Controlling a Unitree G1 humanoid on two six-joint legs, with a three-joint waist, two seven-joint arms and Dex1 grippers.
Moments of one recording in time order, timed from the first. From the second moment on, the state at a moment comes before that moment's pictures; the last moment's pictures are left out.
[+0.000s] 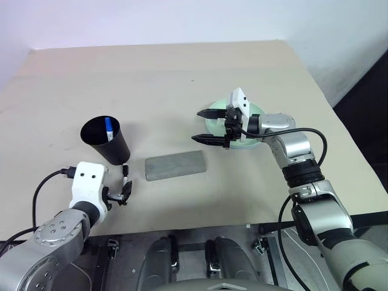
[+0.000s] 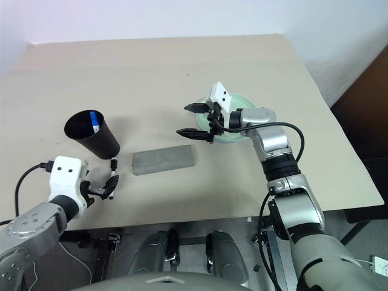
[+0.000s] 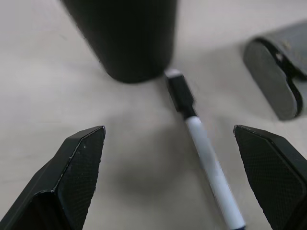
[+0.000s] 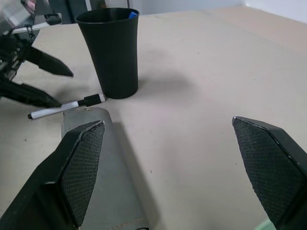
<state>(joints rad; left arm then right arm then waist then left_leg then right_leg) 0.21 0.63 0.30 -0.86 -0.79 1.10 0.16 -0.84 -0.37 0.14 0.43 0.30 0.25 1.18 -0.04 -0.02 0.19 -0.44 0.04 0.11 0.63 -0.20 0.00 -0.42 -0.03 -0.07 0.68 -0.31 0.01</state>
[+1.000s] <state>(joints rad) -0.04 0.56 0.28 -0.85 -0.70 1.55 0.07 -0.82 -0.38 0.13 0.41 0.30 0.24 1.16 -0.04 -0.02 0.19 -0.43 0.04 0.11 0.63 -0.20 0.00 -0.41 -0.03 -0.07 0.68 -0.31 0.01</state>
